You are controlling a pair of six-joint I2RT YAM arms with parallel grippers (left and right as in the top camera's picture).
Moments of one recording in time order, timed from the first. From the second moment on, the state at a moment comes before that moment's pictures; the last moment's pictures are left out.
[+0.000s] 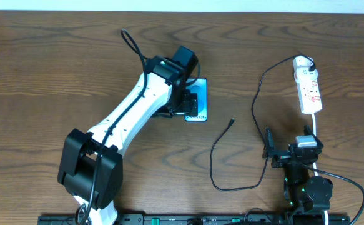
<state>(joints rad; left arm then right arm) -0.54 1.88 1.57 -1.19 0.05 -0.55 0.01 0.02 0.01 -0.07 -0.06 -0.05</state>
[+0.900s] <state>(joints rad) -0.59 1.88 1.57 -1.15 0.07 -0.58 0.01 0.02 0.01 -0.07 -0.06 -0.05</state>
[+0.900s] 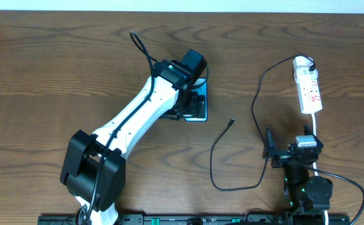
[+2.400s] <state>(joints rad) -0.59 1.88 1.57 -1.10 0.07 -0.64 0.01 0.02 0.01 -0.07 -0.06 -0.05</state>
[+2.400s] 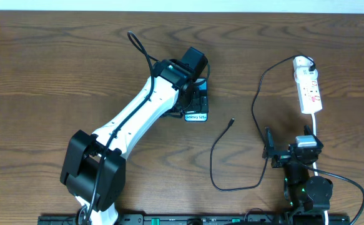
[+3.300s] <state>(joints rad) -0.52 1.88 1.80 -1.32 0.13 -0.58 0.01 0.02 0.01 -0.07 -0.06 -0.05</state>
